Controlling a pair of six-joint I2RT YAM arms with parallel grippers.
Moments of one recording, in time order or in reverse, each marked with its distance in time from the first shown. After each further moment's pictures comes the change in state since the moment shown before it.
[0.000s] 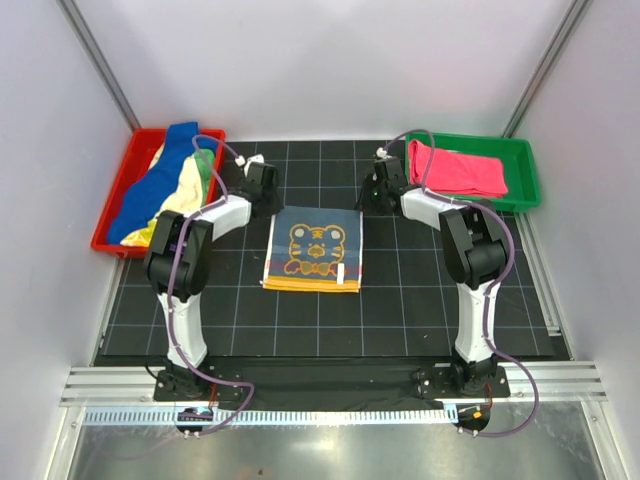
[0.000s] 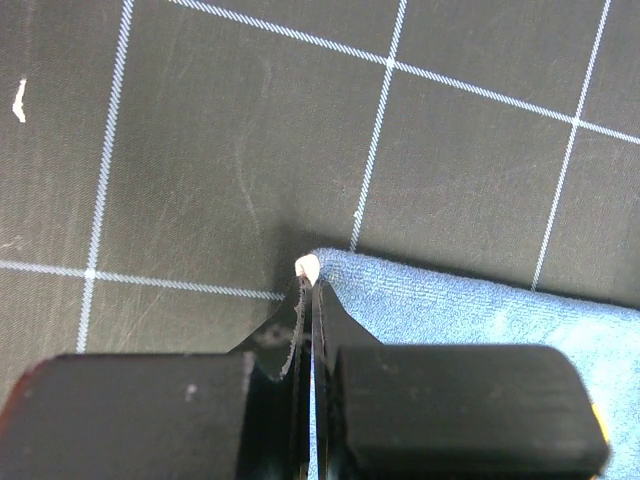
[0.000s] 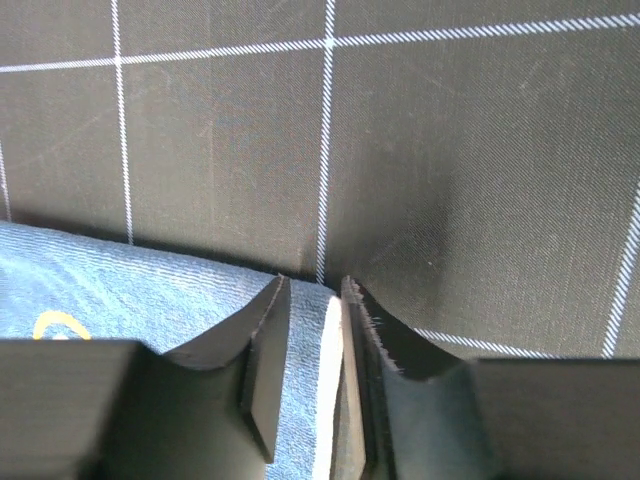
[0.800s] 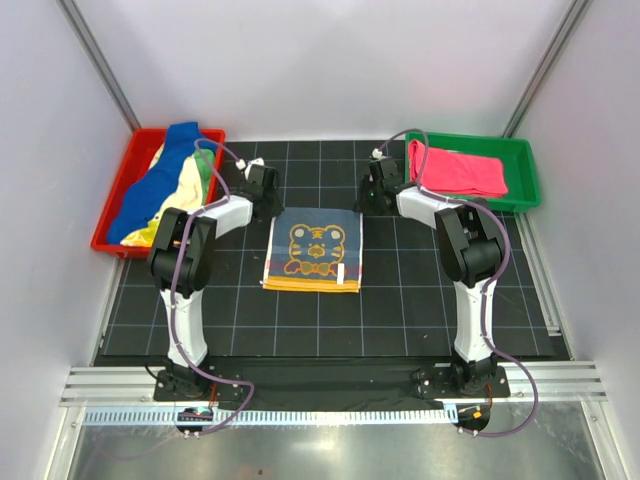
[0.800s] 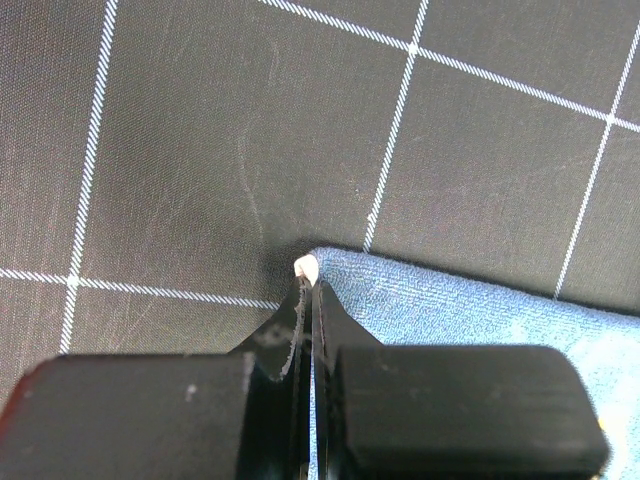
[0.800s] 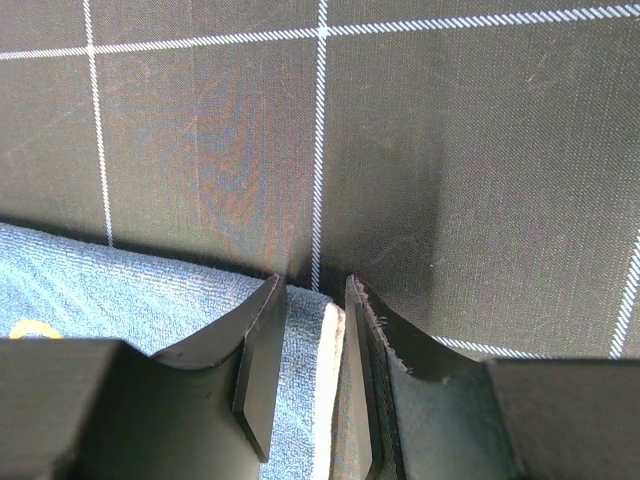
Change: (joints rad) left arm 0.006 0.045 0.012 0.002 0.015 -0.022; right arm 0.019 0.034 0.050 -0.056 0.038 -0.015
